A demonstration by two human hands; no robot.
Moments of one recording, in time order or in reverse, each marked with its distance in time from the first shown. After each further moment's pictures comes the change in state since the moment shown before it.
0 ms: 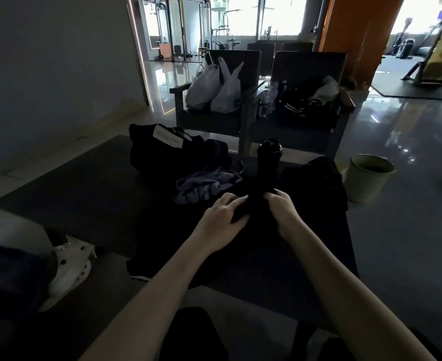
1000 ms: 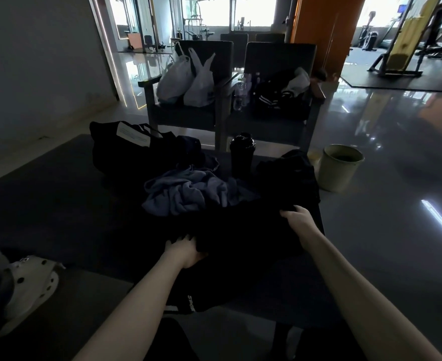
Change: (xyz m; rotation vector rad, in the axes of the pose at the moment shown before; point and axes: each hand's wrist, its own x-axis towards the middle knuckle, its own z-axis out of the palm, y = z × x) left_hand 0.022 -0.079 0.071 0.500 -0.709 -0.462; right_hand 0.025 0.033 -0.116 -0.280 0.270 0.177
